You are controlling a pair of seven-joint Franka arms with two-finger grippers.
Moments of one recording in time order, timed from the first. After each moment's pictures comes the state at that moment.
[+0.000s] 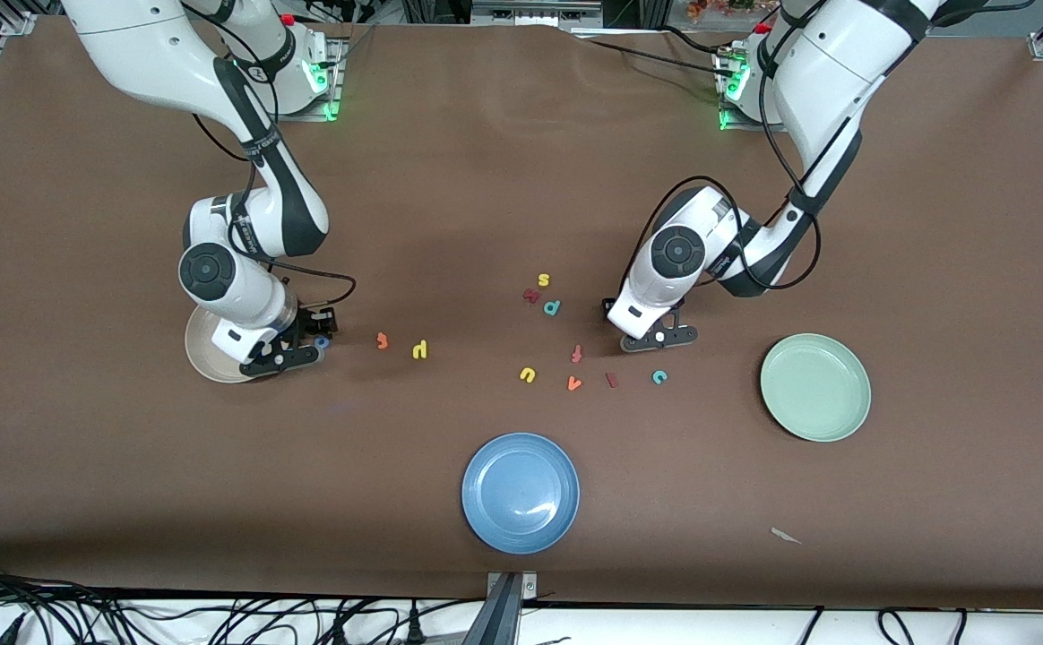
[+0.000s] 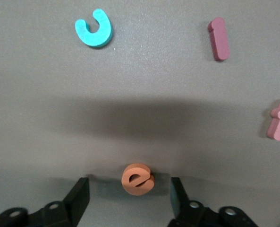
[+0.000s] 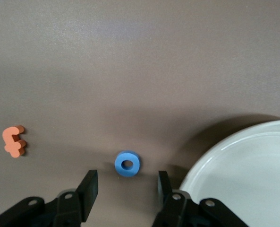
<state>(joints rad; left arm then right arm) -0.13 0.64 -0.41 -1.92 0.27 2.40 -0.87 0.28 0.50 -0.04 -1.99 0.04 2.45 -0.01</state>
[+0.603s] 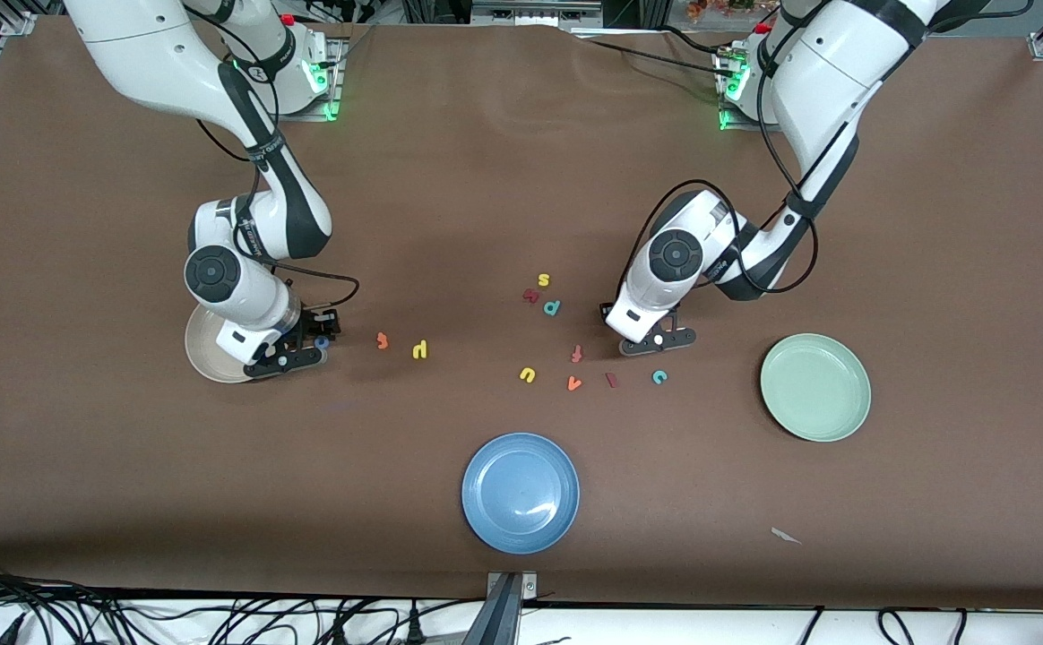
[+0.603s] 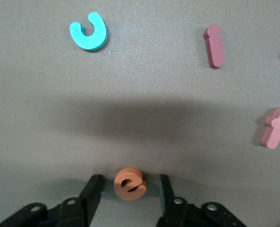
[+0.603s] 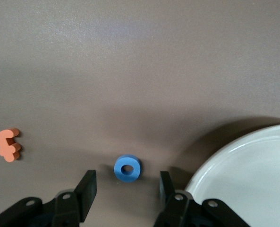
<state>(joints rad) -0.14 0.65 -0.41 -1.90 0.27 2.40 -0.90 0.28 0.51 -0.04 -1.99 0.04 2.47 -0.01</state>
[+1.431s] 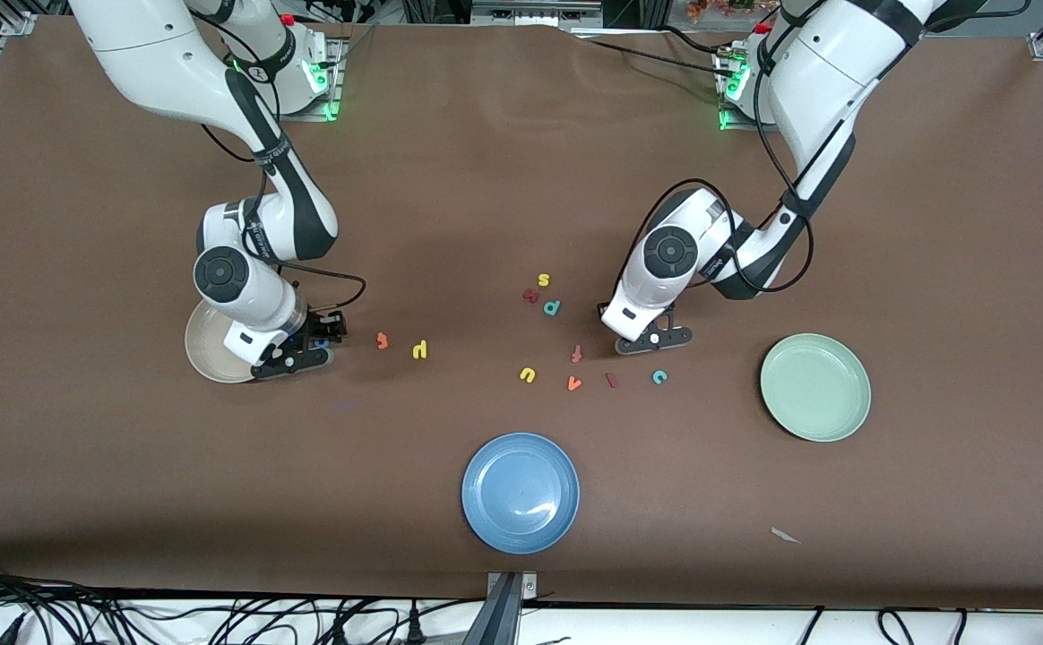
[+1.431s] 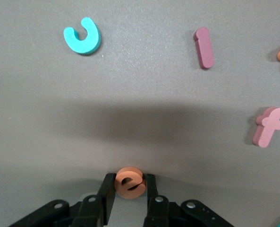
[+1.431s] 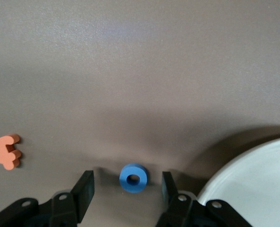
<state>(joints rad) -0.15 0.65 -0.41 -1.89 0.31 2.40 -0.91 0.29 0.53 -0.03 -1.99 0.04 2.51 -0.02</state>
